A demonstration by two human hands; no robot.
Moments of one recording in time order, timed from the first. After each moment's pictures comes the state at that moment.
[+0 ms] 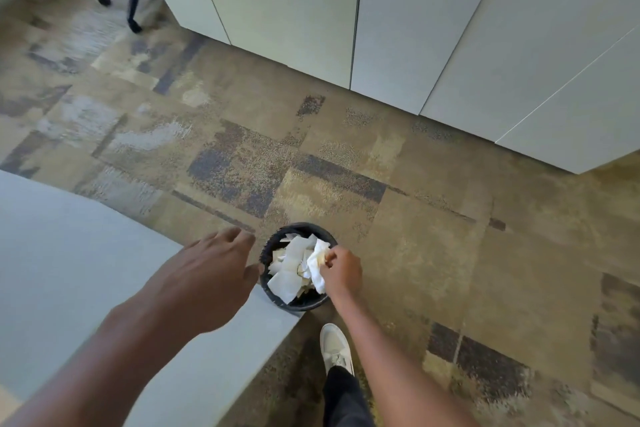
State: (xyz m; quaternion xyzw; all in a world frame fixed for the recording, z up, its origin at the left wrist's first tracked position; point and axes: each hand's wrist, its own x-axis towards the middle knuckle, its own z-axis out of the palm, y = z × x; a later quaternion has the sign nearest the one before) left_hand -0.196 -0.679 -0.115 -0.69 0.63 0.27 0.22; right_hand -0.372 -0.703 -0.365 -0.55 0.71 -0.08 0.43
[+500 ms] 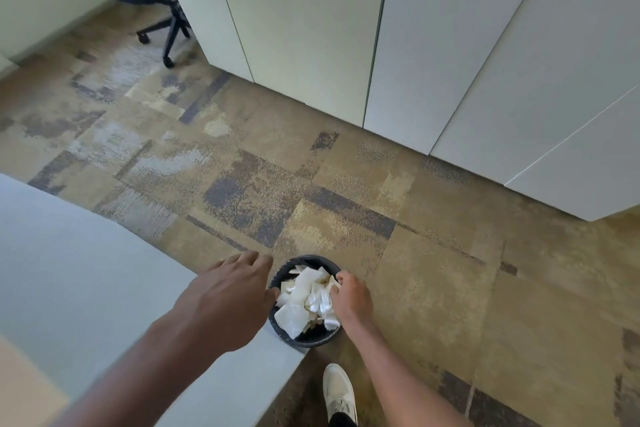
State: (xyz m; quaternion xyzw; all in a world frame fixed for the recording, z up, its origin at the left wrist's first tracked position) left_hand -0.186 -0.678 -0.108 -0.69 0.65 0.23 0.20; right_hand -0.363 -0.722 -0.351 -0.62 0.68 -0.02 0.39
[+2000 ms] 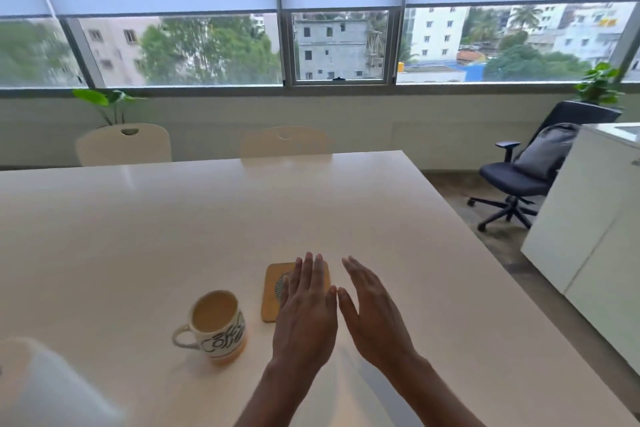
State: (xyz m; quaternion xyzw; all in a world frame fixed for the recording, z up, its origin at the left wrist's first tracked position) left_hand 0.128 -0.171 0.045 -0.93 0.20 -0.06 -0.29; right_hand 0.093 -0.307 0.037 -0.93 0.05 -0.17 0.32
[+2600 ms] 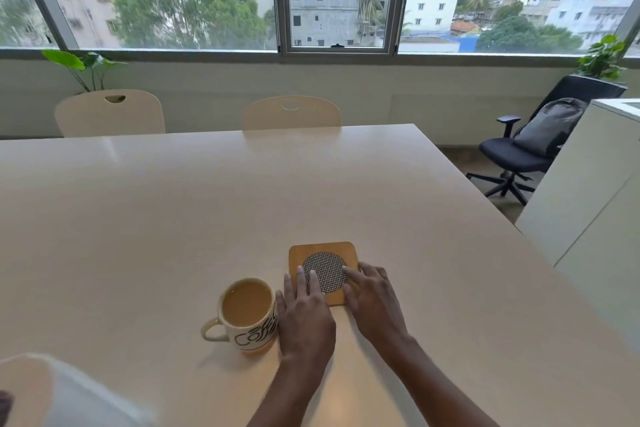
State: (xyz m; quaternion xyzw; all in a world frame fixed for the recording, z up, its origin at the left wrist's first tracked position) left_hand 0.184 -0.127 -0.037 -0.97 0.13 0.01 -0.20; right_hand 0.154 -0.259 -0.020 -0.95 0.12 -0.10 0.26
